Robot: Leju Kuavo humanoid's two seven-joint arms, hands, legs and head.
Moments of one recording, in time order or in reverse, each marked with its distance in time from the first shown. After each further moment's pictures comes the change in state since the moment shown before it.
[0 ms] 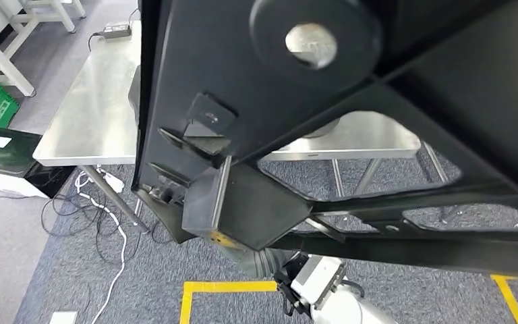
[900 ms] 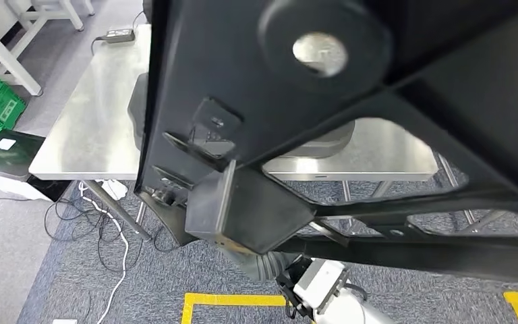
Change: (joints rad) left arm 0.003 0.001 0.000 0.001 -0.002 -0.002 -0.002; right arm 0.003 -0.004 0.007 -0.002 0.000 0.000 0.000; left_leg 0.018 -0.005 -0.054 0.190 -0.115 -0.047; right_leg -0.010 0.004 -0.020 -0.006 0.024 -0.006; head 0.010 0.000
